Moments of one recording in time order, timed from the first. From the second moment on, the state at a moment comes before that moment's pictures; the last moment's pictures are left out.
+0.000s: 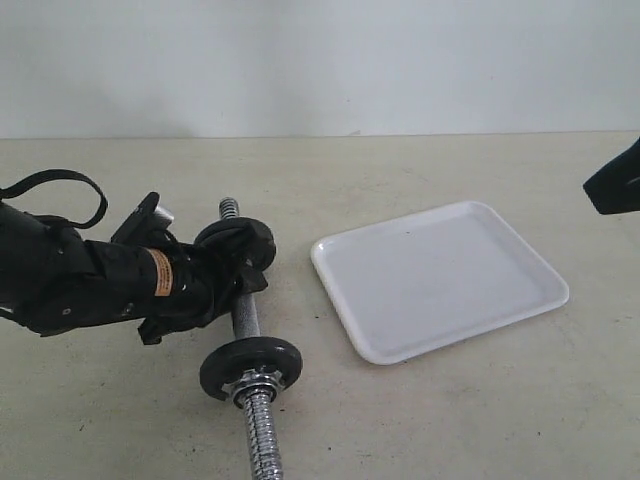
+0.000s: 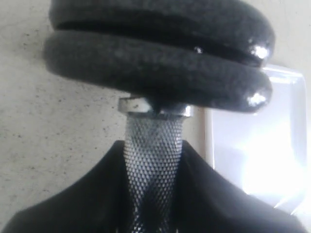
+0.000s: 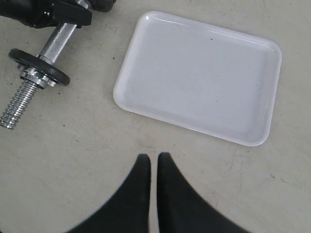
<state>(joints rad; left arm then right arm) -0.45 1.92 -0.76 0.51 -0.35 -1.48 0.28 1.01 -1.03 0.27 1.07 -0.45</state>
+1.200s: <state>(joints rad) -0.49 1.92 -0.76 0.44 -0.35 -1.44 0.28 1.01 -1.03 0.28 1.06 -0.45</state>
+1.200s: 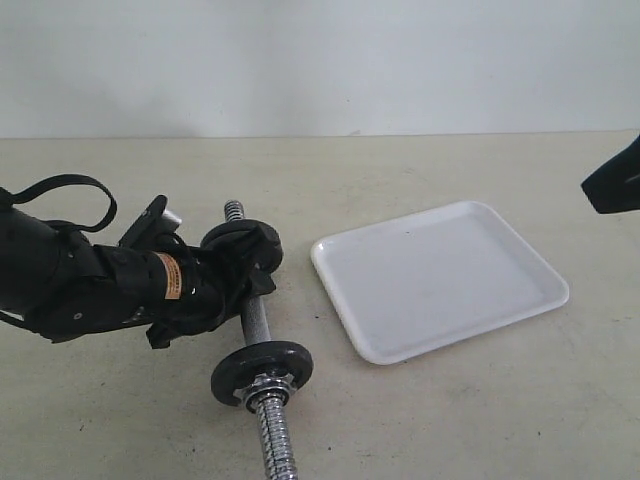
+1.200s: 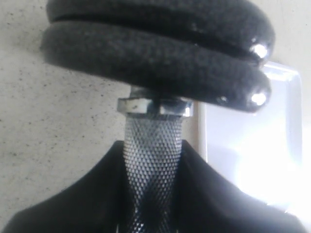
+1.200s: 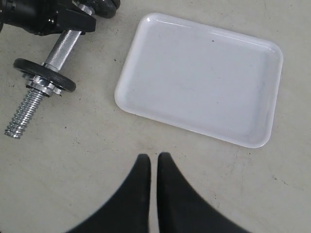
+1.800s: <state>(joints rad) -0.49 1.91 -0.78 0.46 -0.46 -1.42 0.28 1.01 -1.03 0.28 1.06 -0.45</state>
